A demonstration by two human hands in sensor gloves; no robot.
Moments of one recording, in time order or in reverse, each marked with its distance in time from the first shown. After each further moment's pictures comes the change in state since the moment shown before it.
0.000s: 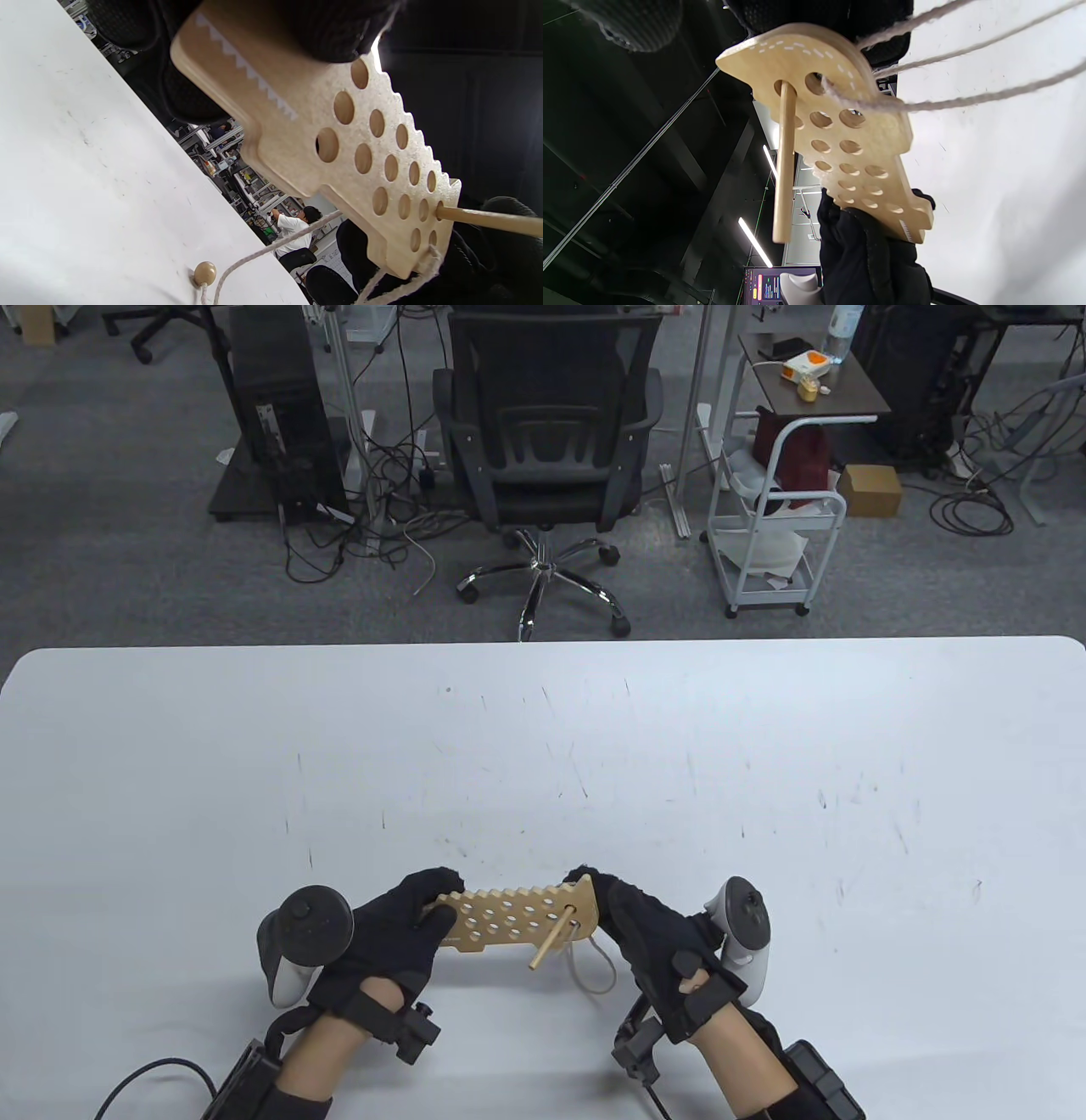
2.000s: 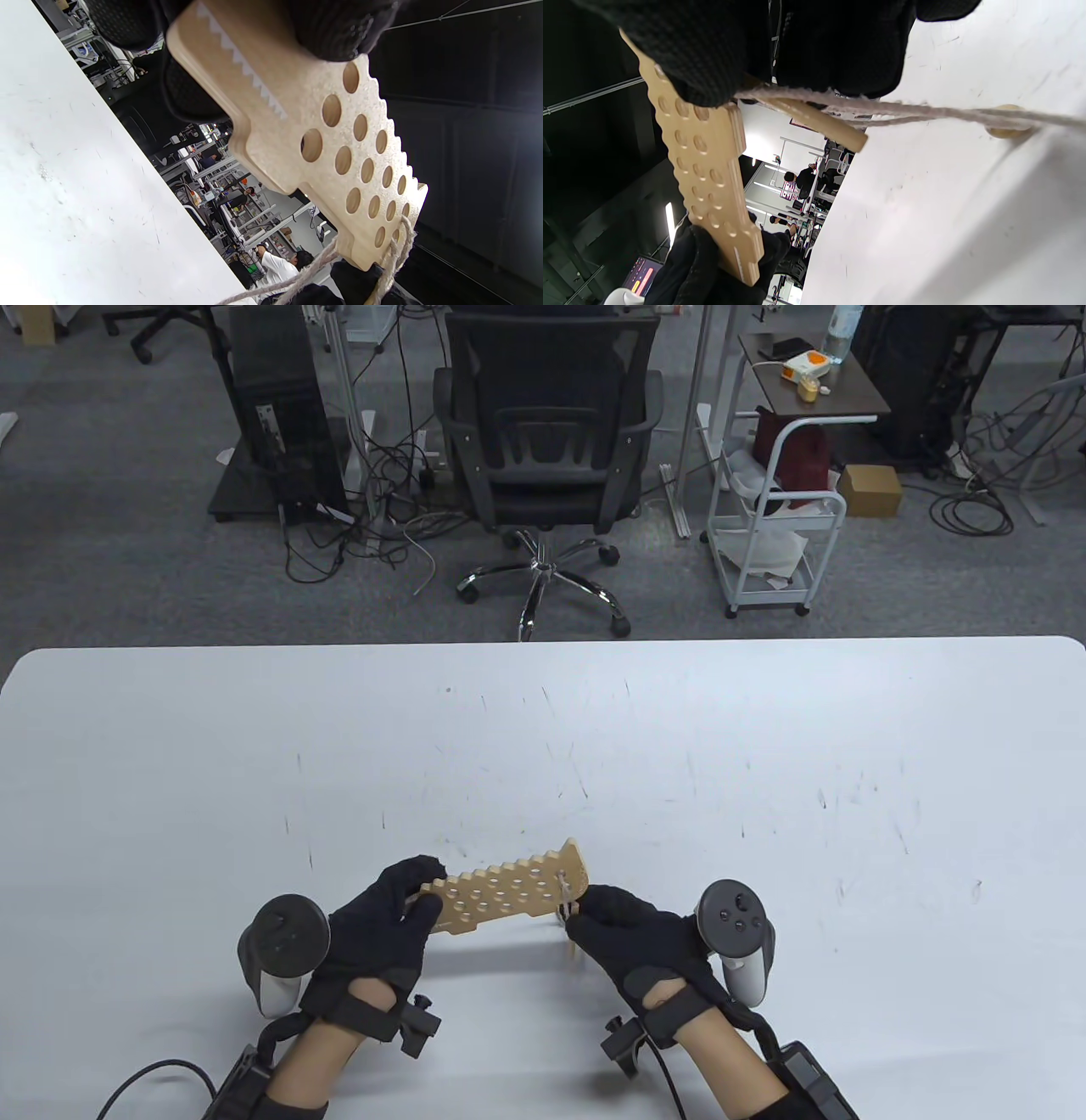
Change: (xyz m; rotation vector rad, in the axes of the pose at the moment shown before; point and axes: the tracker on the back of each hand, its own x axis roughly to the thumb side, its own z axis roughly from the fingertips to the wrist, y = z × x) left_hand 0.010 0.014 0.007 0.130 -0.003 0.071; right_hand 0.008 0.001 0.001 -0.125 -0.004 0.445
